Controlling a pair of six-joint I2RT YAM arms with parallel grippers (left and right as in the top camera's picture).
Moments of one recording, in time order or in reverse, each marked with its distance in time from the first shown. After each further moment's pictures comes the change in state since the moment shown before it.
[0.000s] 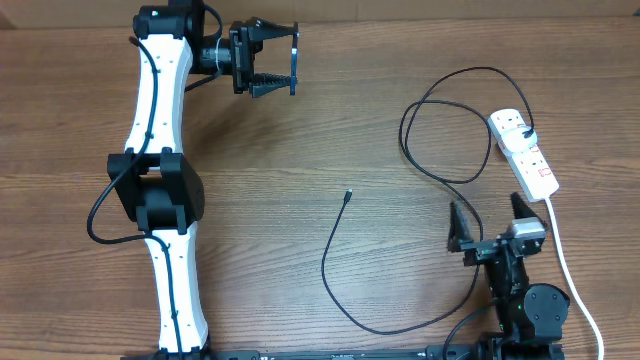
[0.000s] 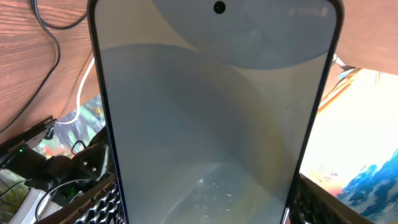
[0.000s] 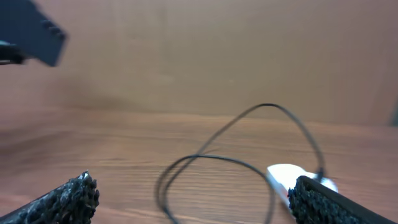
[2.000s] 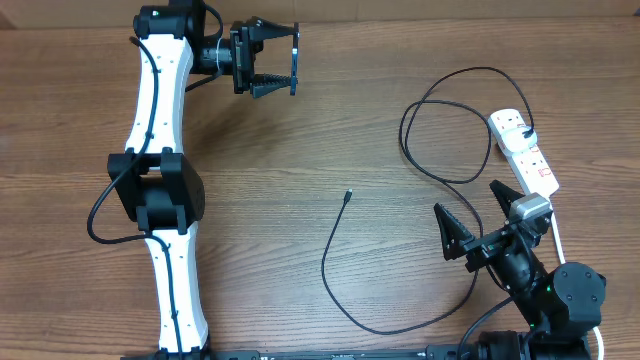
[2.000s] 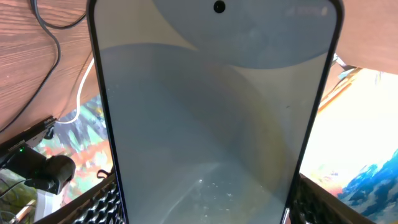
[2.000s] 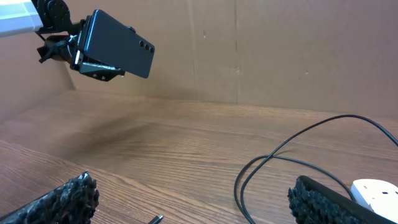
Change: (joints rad) left arm 0.000 0.000 0.000 0.000 0.000 0.000; right arm 0.000 0.274 0.388 -0.256 -0.259 0.076
